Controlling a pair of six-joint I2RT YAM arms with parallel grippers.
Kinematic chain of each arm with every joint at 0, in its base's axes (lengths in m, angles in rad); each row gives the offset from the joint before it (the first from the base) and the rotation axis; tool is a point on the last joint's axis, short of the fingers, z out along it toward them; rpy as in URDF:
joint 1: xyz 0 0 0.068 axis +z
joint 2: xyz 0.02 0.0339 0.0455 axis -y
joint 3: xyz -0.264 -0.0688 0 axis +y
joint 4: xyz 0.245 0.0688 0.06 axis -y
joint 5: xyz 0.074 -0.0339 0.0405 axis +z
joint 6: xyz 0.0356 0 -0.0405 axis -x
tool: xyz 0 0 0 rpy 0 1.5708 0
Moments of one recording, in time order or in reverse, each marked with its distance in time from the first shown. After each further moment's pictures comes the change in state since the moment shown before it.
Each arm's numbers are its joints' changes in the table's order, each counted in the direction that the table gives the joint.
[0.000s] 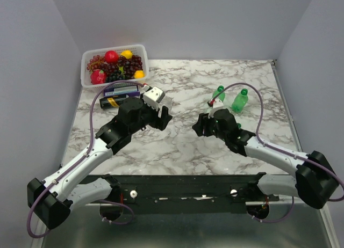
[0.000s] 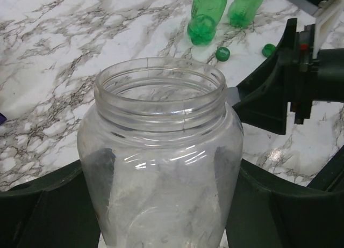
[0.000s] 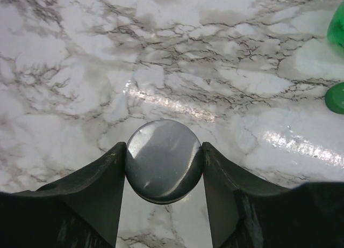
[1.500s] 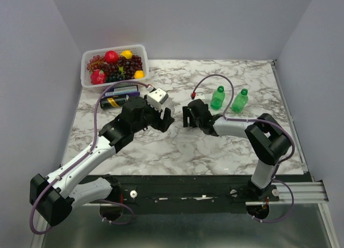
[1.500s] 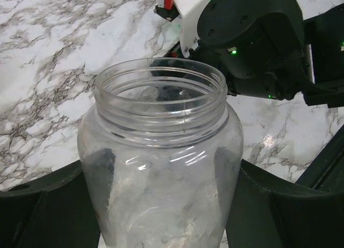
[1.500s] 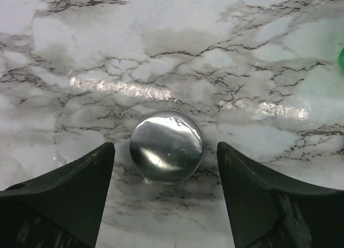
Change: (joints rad) left arm 0.000 -0.040 0.000 -0.005 -0.053 -0.008; right arm 0.005 -0.612 -0.345 0.020 -0.232 -0.044
